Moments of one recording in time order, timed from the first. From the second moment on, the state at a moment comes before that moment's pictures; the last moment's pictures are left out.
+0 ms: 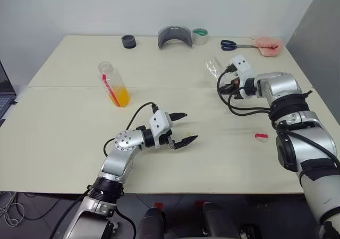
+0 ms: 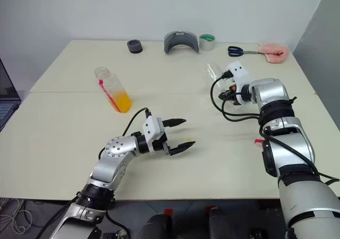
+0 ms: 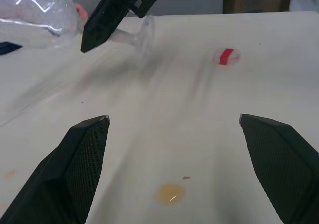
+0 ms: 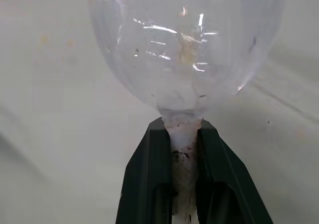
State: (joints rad) left arm -0.40 0.35 -0.16 0.07 -0.23 0.07 -0.92; right arm -1.21 -0.41 0.02 0.94 -0.01 0.56 0.79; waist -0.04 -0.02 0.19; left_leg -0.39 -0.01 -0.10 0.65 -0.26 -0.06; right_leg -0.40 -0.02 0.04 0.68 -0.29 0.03
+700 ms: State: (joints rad) left arm -0.41 0.49 -0.05 -0.10 -0.41 0.41 -0.91; right arm -0.62 -0.13 -0.08 0.49 0.07 0.02 0.28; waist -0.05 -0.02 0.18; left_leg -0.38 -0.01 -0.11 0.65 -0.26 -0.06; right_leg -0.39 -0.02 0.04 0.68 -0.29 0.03
